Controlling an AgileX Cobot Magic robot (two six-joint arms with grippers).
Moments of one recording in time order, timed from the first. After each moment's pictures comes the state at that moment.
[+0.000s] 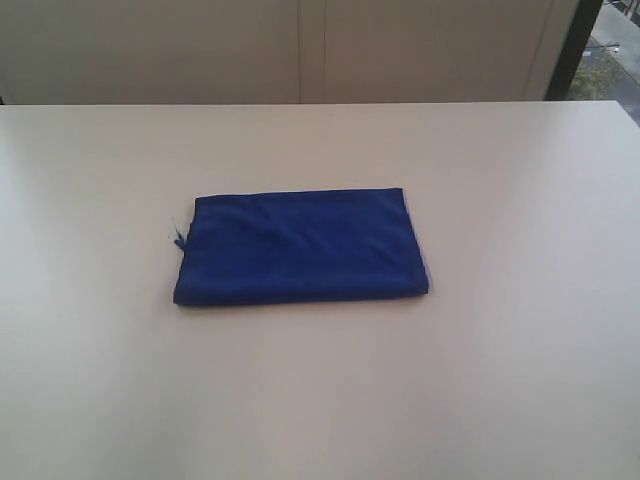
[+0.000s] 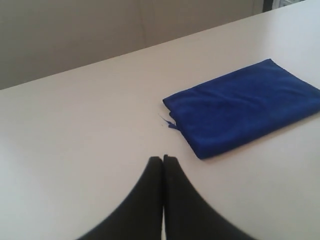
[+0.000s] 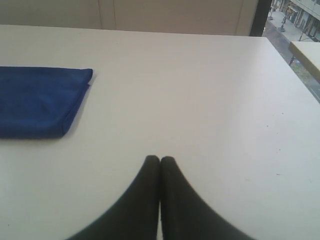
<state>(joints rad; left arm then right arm) -0.13 0.16 -0.47 -0.29 0.74 0.39 -0.08 0.01 0.00 0.00 0.36 0.00</state>
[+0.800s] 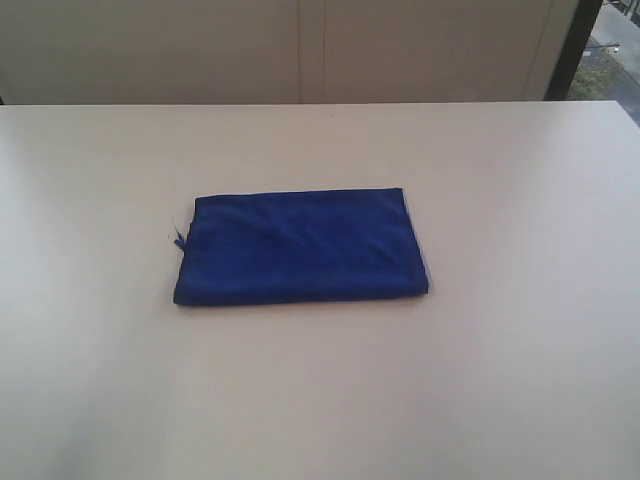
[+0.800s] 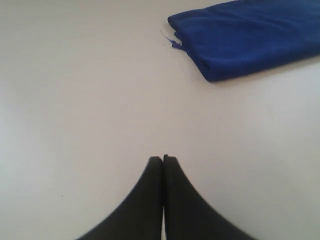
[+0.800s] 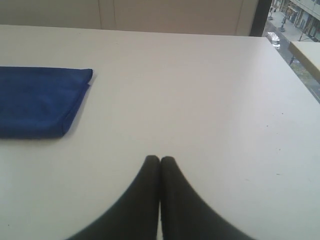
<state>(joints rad) -0.12 0.00 0.00 -0.33 0.54 0.39 -0.08 0.01 0.00 0.00 0.36 0.00</state>
